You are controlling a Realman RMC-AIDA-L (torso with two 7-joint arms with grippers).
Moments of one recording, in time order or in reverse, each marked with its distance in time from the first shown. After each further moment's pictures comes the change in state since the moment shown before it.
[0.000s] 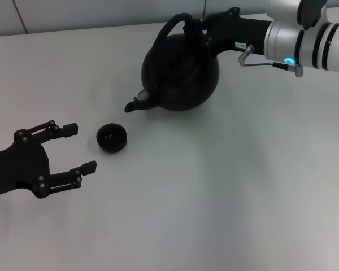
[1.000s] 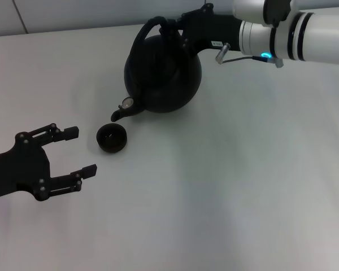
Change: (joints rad) left arm 0.000 0.000 0.000 0.008 0.022 0.000 0.002; right arm 0.057 0.003 -0.124 -0.010 0.001 0.055 -0.001
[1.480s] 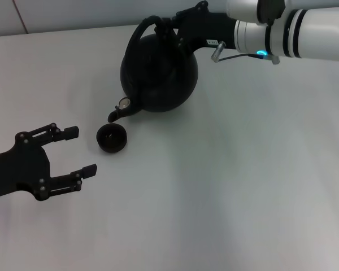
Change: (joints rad) left arm 0.000 0.000 0.000 0.000 0.000 0.000 0.000; right arm 0.011 -0.001 -0.037 -0.015 -0.001 0.016 0.000
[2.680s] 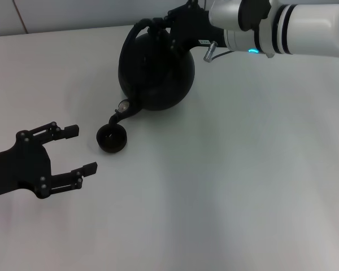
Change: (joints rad) left arm -0.006 -0.001 0.000 -0.007 0.000 -0.014 0.000; right arm -0.010 -0.001 -0.121 -0.070 -0.008 0.069 -0.001
